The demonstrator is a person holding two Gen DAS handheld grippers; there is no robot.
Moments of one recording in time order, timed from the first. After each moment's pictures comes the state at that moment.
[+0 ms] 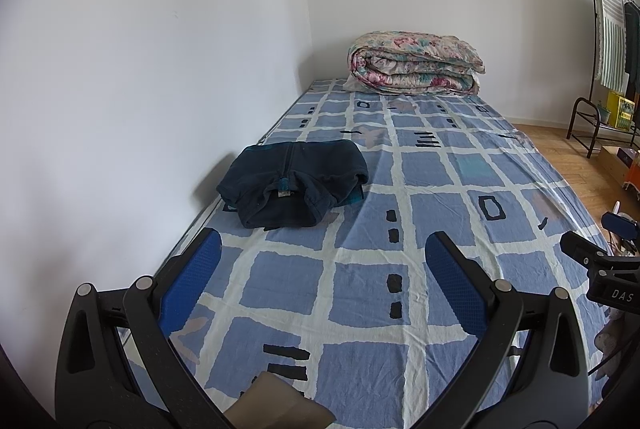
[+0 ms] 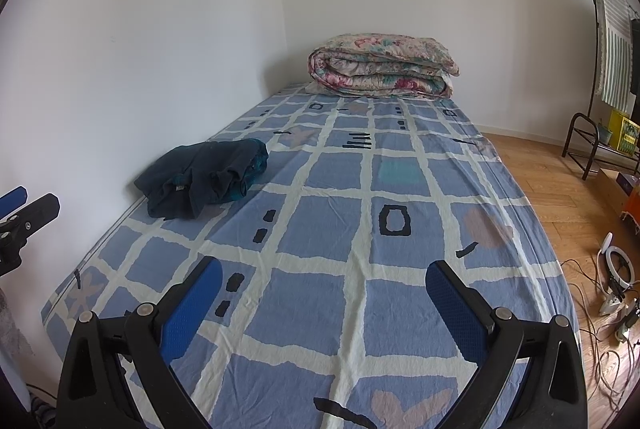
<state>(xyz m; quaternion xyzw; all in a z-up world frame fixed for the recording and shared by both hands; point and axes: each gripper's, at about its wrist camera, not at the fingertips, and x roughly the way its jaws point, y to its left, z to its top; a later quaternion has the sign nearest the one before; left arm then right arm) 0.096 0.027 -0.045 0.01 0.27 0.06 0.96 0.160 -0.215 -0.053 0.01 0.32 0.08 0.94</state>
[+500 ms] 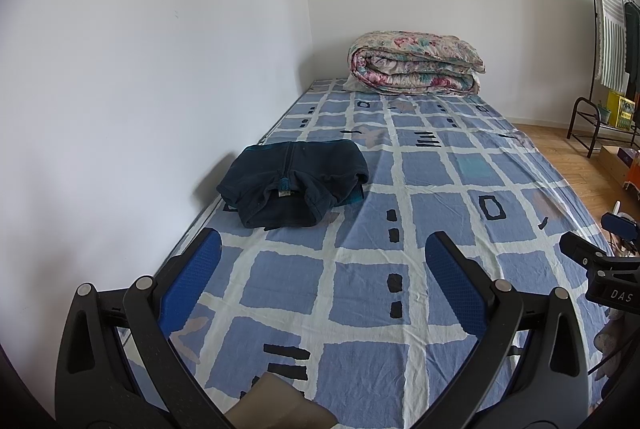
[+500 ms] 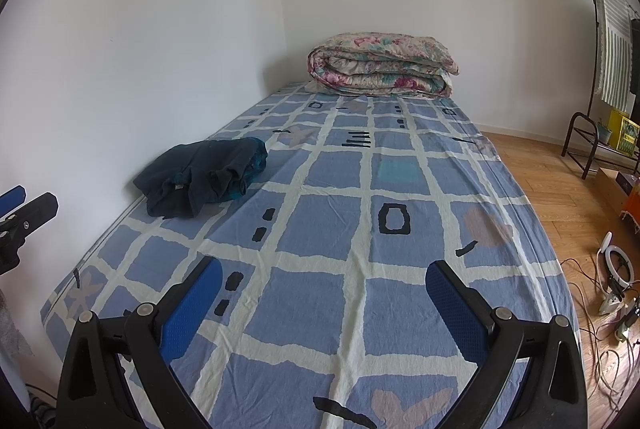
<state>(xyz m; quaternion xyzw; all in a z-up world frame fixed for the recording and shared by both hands) 0.097 0.029 -0.046 0.01 0.27 0.06 0.96 0.160 -0.216 -0.053 0.01 0.32 0.08 0.94</state>
